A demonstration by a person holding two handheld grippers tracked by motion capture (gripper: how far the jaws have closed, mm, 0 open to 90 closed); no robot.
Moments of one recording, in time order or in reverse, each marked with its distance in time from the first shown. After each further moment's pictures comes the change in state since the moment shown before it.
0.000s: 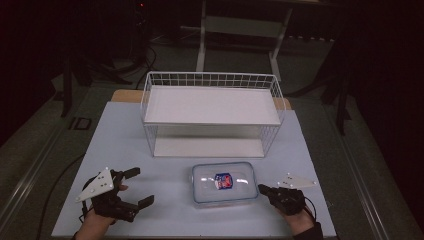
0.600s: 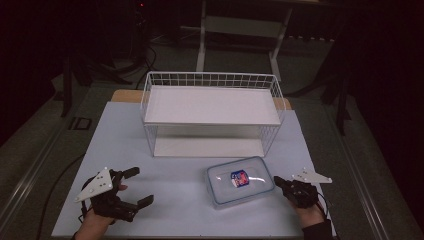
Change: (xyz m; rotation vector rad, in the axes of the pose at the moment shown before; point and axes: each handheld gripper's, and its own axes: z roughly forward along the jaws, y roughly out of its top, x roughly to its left) left arm 0.000 0.001 -0.001 -0.002 0.005 0.000; right arm -0.037 -0.006 -0.012 -0.030 -0.148 0.052
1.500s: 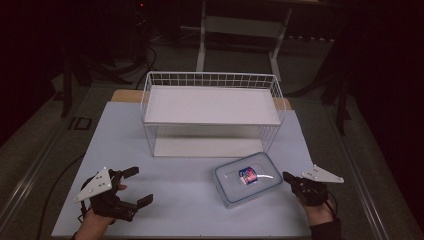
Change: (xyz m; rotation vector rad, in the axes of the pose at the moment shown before) left arm 0.000 0.000 -0.001 -0.009 0.008 0.000; right arm -0.013 0.008 -0.019 -0.040 -0.065 -0.020
